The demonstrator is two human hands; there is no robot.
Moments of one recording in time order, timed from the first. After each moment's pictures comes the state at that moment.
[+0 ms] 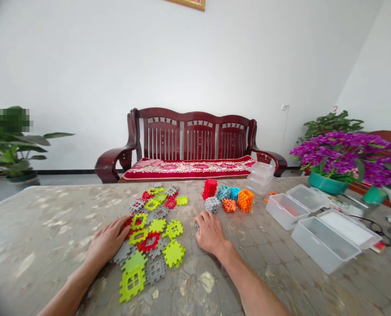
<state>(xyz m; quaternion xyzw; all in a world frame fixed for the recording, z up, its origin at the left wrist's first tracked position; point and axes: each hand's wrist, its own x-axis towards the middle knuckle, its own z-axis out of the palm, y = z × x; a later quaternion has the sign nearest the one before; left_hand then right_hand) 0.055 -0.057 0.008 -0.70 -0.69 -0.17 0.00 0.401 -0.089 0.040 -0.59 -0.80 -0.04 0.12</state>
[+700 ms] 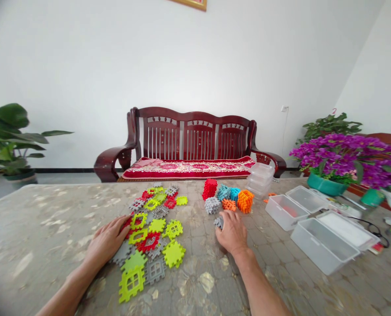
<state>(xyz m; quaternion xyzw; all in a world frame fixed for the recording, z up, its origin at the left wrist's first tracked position) 0.057 -0.058 0.010 -0.70 -0.69 -0.16 0.00 0.465 -0.097 0.028 -0.70 -0.68 -0.10 0.22</state>
